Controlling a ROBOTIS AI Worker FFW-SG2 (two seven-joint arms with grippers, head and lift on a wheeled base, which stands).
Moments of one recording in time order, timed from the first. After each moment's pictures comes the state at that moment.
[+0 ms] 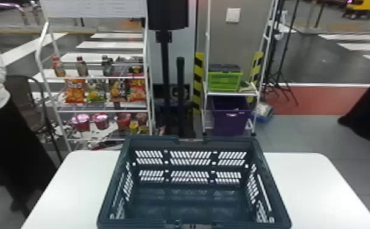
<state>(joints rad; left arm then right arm) 0.92 0.28 -0.01 -2.05 0.21 -0.50 0.34 0.88 -0.06 0.00 -2.05 -0.16 -0.29 0.14</state>
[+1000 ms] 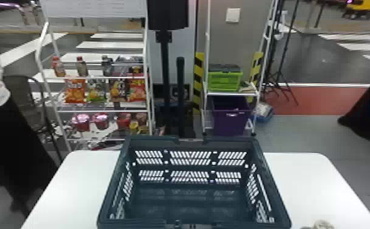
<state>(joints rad) 0.90 0.28 -0.01 -2.04 0.22 -0.49 0.34 0.87 -0.06 0.00 -2.18 -0.15 -0.18 0.14</state>
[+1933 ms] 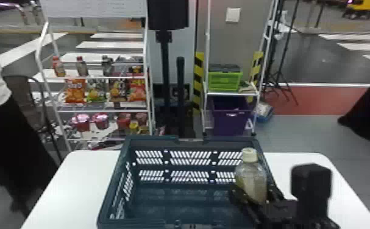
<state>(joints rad) 0.90 0.29 0.02 -2.02 0.26 -0.51 0.33 0.30 -0.07 0.16 -2.42 -0.09 0.93 0.03</state>
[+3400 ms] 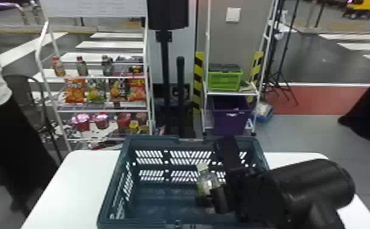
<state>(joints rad) 0.91 0.29 0.04 -2.00 0.28 -0.57 0.32 -0.29 0.00 0.28 -1.83 -0.23 1.46 -0.05</state>
